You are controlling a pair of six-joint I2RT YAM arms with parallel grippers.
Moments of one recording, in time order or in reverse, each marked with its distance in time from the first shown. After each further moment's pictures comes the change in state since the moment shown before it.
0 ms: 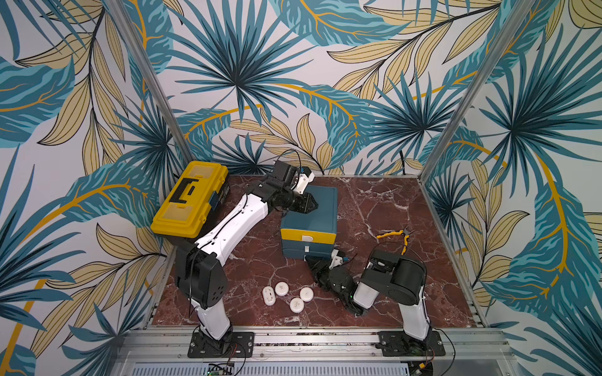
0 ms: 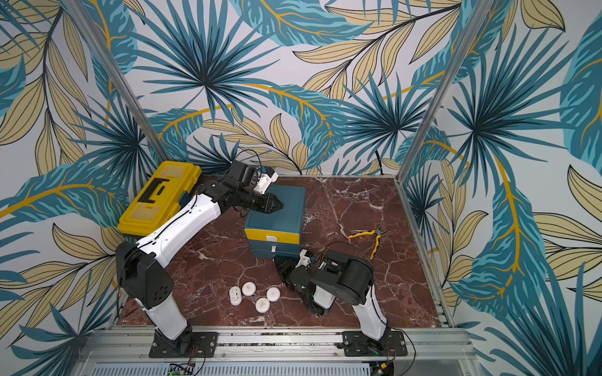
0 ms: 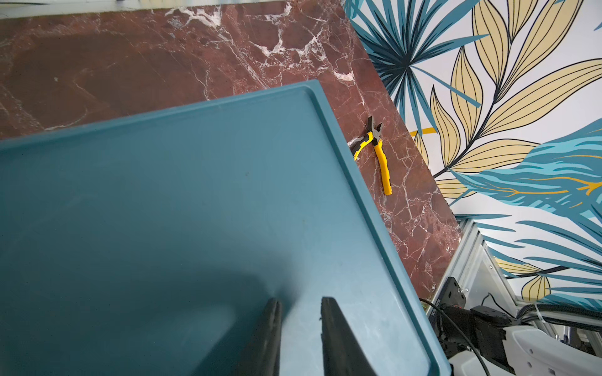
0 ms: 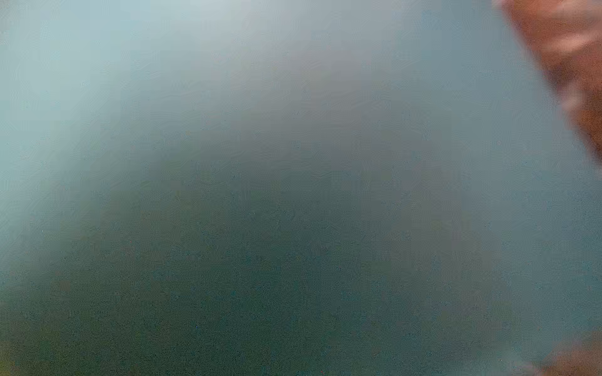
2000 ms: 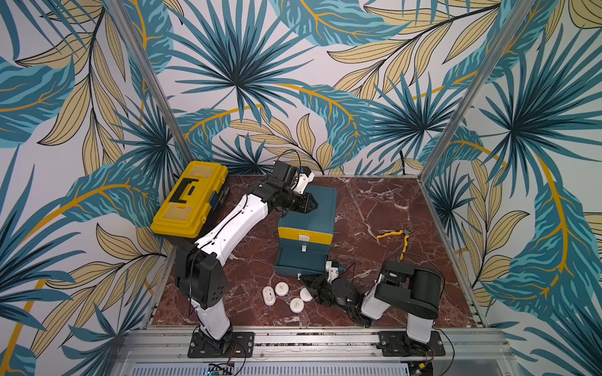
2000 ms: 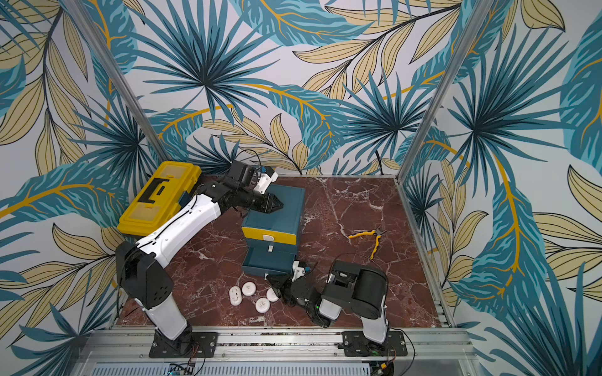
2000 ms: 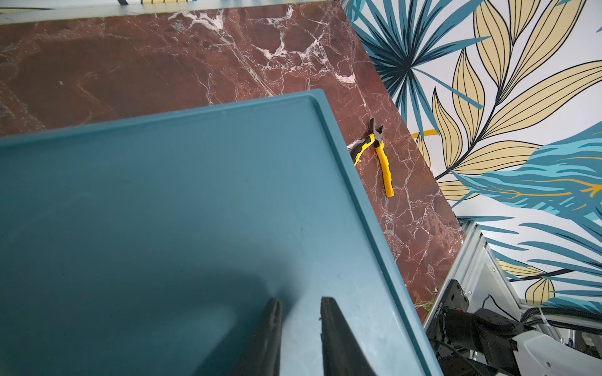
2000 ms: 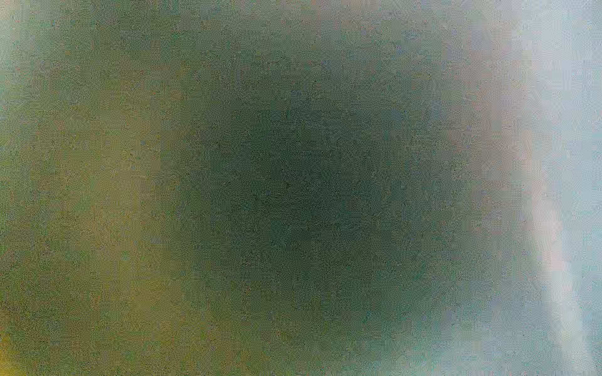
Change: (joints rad) left arm 0.001 -0.001 -0.005 0.010 -0.006 0.000; right arm 0.134 -0.164 -0.117 -0.064 -0.122 0.090
